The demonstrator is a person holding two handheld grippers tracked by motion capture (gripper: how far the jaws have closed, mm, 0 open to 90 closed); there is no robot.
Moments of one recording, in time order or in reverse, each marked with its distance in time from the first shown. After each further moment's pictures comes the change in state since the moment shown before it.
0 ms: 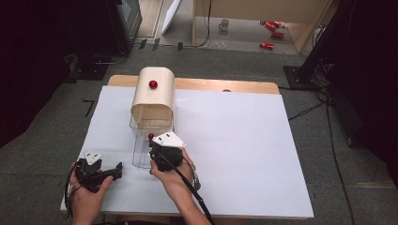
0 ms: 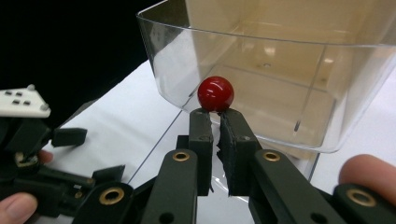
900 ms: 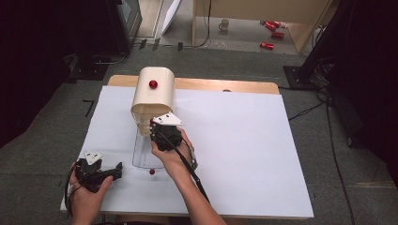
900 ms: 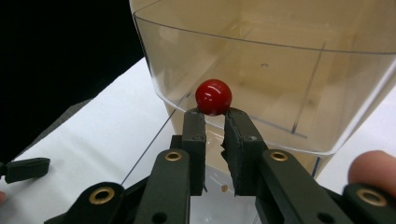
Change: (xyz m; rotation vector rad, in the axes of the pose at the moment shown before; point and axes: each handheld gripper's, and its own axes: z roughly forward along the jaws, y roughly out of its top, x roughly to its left) left arm 0.000 0.000 0.000 -0.001 0.000 0.000; right arm -0.023 0.029 0.037 0.025 -0.025 -0.006
